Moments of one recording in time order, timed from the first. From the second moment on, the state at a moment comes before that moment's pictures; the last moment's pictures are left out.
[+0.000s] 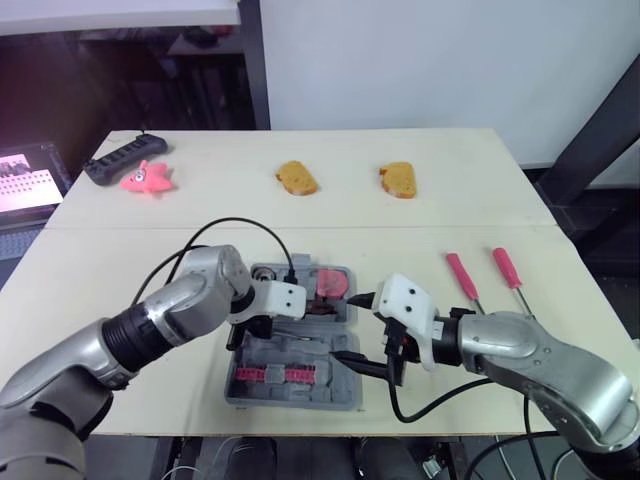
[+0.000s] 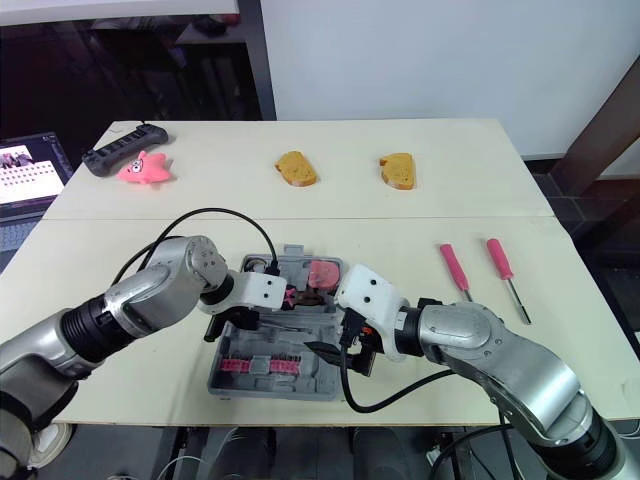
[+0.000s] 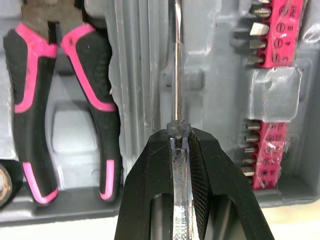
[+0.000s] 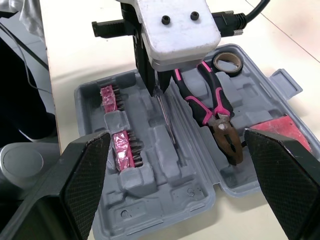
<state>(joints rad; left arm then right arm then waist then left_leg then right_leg) -0.83 0.78 -0.83 -0.21 0.22 0.84 -1.39 -0.27 -0.75 0.18 -0.84 0.61 0.99 0.57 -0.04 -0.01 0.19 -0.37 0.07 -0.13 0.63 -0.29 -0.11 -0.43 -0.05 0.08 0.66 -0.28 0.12</state>
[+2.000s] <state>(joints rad) -0.84 0.77 -0.51 -0.07 0.01 0.65 -1.41 -0.25 -0.73 0.19 -0.86 0.64 1.02 0.54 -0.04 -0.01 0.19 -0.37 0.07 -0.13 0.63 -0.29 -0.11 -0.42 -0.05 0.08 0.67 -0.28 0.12</state>
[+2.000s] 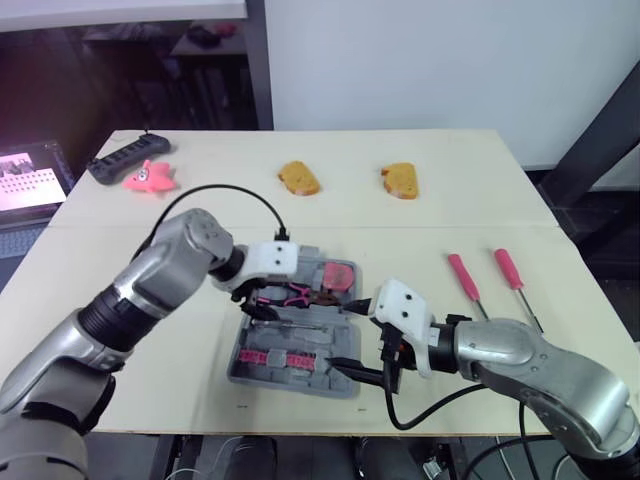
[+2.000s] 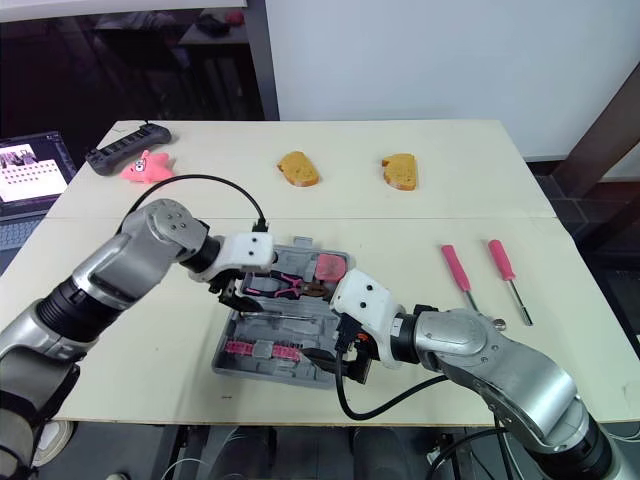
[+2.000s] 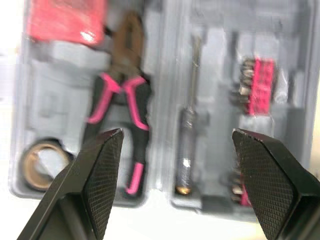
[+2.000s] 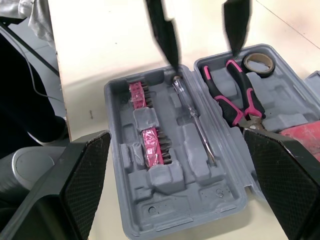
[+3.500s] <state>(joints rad) -0.64 0.65 -0.46 0.22 0.04 0.28 -1.30 -0.23 -0.73 0.18 -0.87 0.65 1.03 0.52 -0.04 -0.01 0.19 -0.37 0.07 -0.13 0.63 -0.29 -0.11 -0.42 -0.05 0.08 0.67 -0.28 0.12</state>
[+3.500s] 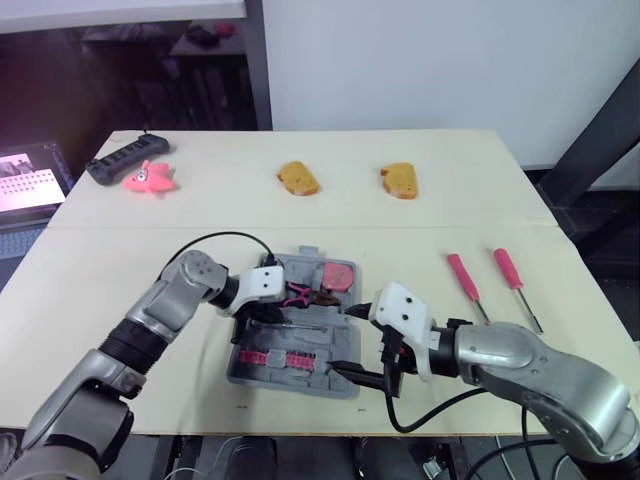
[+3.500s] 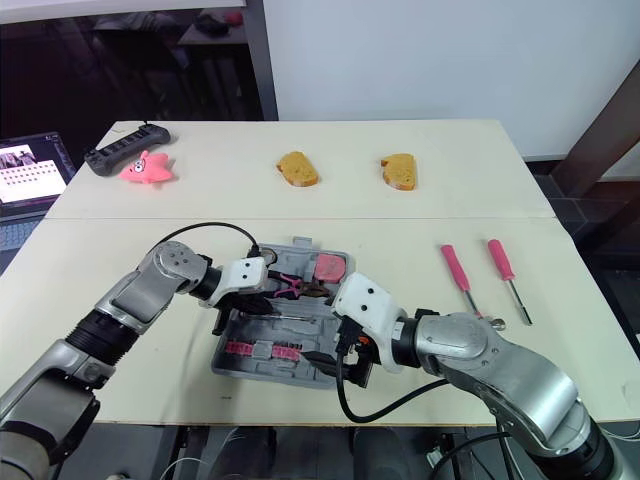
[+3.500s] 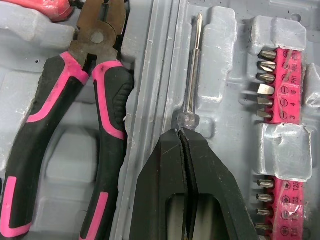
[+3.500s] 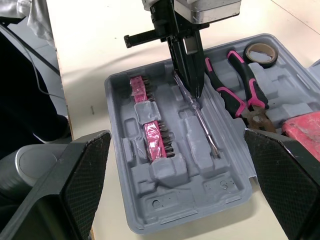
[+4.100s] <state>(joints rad) -0.59 0.65 -0.45 0.19 0.10 0.24 -1.27 -0.23 -0.74 0.17 -0.87 0.66 1.04 0.53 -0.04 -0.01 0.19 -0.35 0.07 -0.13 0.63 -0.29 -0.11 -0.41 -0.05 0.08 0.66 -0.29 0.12</state>
